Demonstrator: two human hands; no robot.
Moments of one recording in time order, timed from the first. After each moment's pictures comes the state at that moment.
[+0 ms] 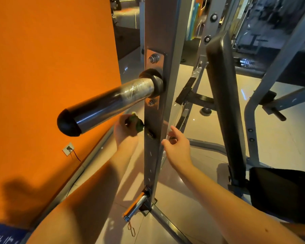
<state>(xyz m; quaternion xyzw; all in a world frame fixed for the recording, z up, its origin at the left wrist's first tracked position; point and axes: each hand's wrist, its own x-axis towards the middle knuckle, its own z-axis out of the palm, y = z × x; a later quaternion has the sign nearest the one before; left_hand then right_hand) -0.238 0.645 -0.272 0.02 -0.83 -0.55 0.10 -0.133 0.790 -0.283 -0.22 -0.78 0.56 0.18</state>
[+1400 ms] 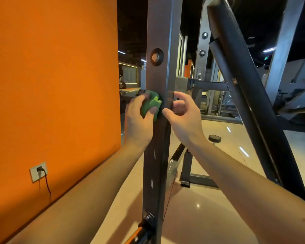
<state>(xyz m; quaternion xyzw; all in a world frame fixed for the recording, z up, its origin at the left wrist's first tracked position) -0.222 0.677 -0.499 -0.28 -0.67 -0.59 0.36 -0.160 0.801 -0.481 0.04 -0.75 0.47 0.47</state>
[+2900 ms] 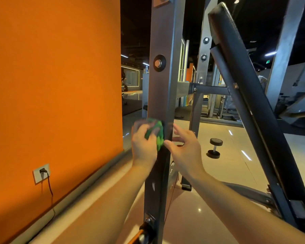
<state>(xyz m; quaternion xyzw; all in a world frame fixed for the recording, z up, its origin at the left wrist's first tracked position) -0.217 0.693 -0.556 -0.21 -0.66 -0.65 0.31 -0.152 0.803 -0.556 -0.02 -0.80 0.43 0.42</state>
